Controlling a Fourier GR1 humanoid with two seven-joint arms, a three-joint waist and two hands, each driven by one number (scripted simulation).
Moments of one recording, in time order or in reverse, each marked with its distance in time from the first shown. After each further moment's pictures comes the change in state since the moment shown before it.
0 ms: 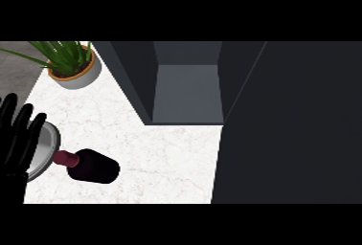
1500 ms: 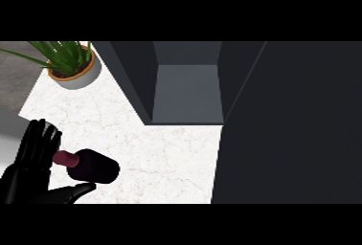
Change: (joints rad) left arm 0.225 -0.066 0.248 0.475 0.273 -0.313 -0.555; right arm -0.103 -0.022 -0.067 -0.006 -0.007 0.005 0.107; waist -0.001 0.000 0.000
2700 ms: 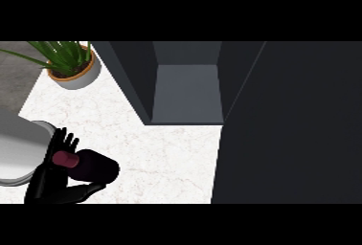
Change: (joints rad) left arm -0.055 -0.004 0.063 0.391 0.021 -0.155 -0.276; right arm 0.018 0.024 0.016 0.001 -0.002 0.015 -0.021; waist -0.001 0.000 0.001
